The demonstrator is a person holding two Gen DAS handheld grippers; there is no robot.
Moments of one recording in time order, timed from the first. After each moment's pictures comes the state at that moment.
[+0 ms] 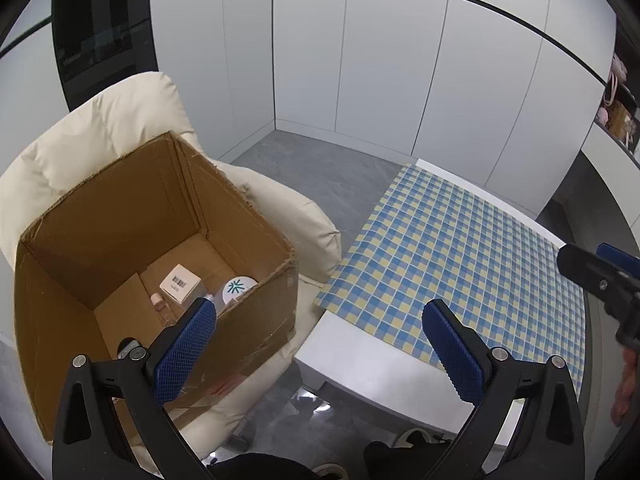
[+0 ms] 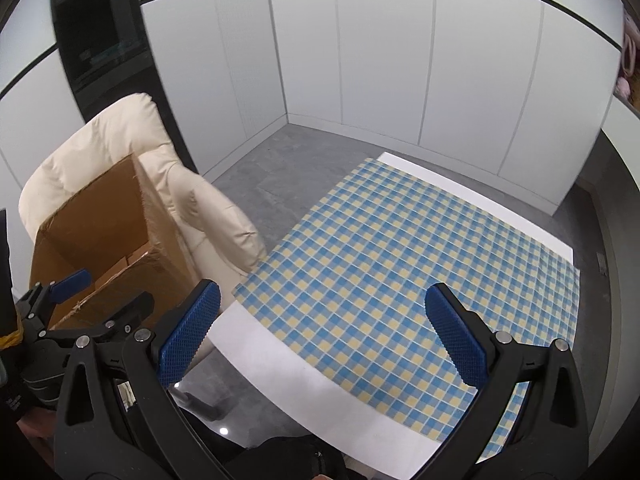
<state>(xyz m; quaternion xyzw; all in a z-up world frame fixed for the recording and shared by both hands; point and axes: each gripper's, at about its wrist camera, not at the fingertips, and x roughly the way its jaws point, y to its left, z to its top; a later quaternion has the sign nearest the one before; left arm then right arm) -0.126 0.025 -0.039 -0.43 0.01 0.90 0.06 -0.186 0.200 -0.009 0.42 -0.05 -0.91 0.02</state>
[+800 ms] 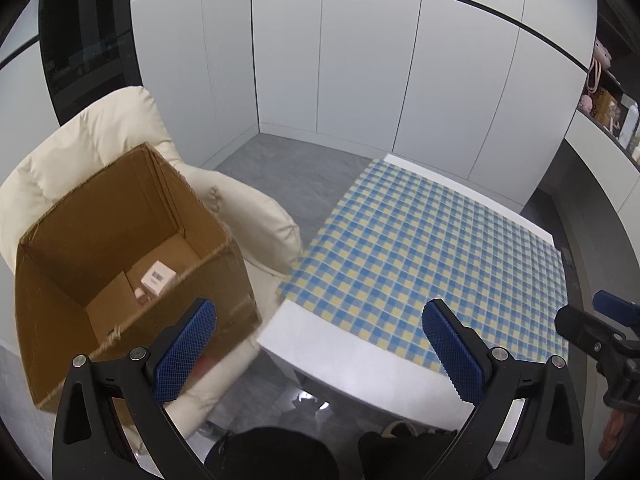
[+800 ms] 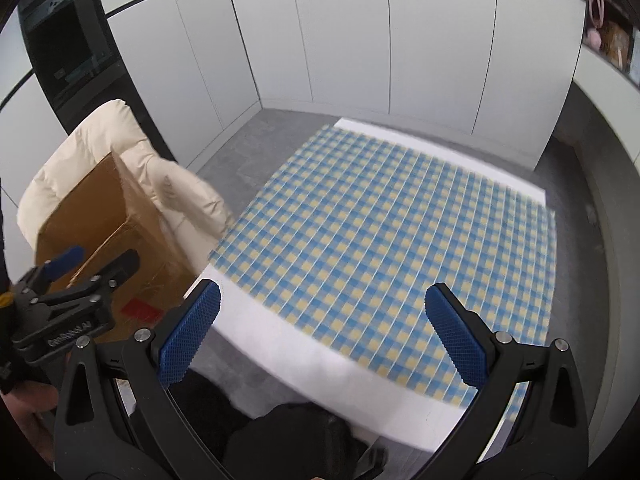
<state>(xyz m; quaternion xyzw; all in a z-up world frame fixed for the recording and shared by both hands) -0.092 0.071 -0.024 -0.43 0.02 0.90 0.08 -0.127 0.258 -0.017 0.46 -0.09 -0.89 0.01</state>
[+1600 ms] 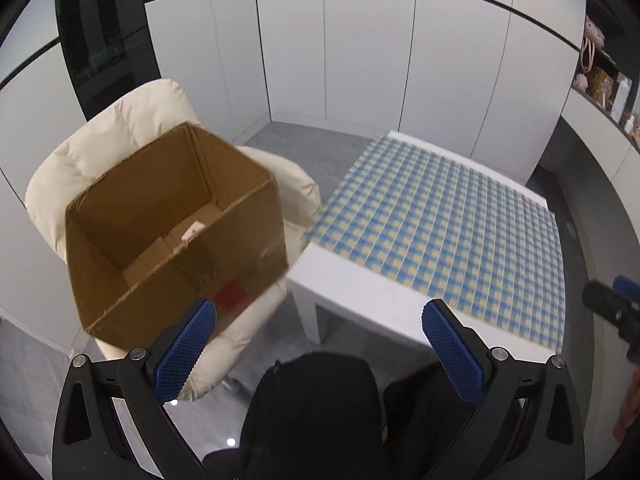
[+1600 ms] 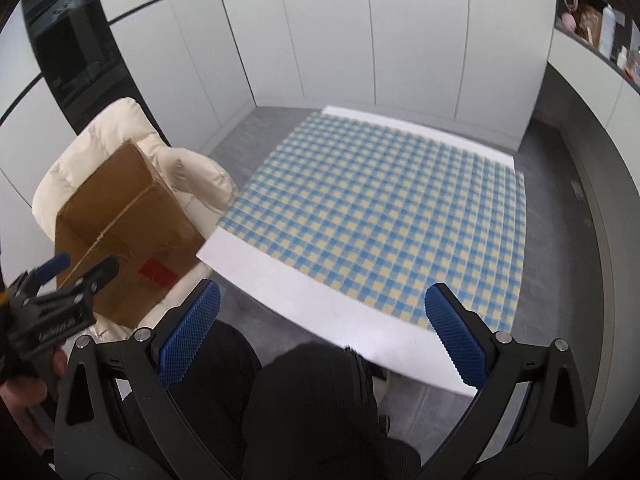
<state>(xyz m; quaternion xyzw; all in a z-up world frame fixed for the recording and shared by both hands) 0.003 0.041 -0.002 -0.44 0.05 0.89 0.07 -0.026 0.262 0.008 0.46 -0.10 -0.88 -0.02</state>
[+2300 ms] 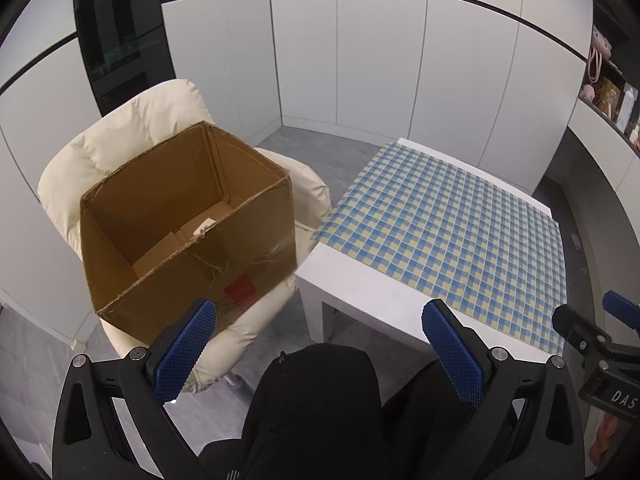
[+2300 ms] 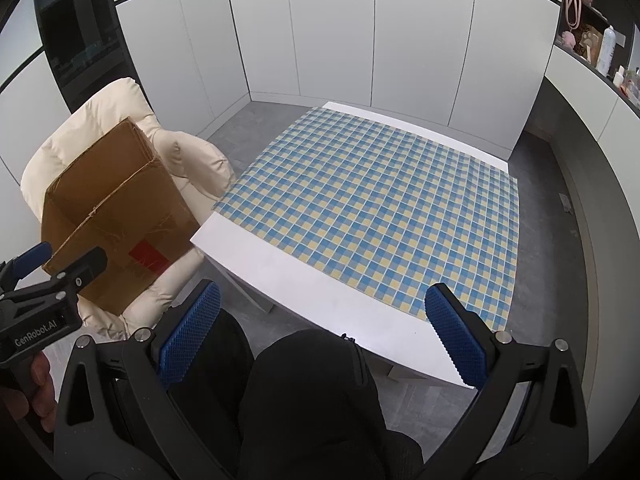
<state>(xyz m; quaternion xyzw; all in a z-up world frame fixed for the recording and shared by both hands) 0.017 0.035 0.004 -0.43 0.03 0.90 0.05 -0.016 0.231 0.000 0.45 -0.06 -0.89 -0.03</state>
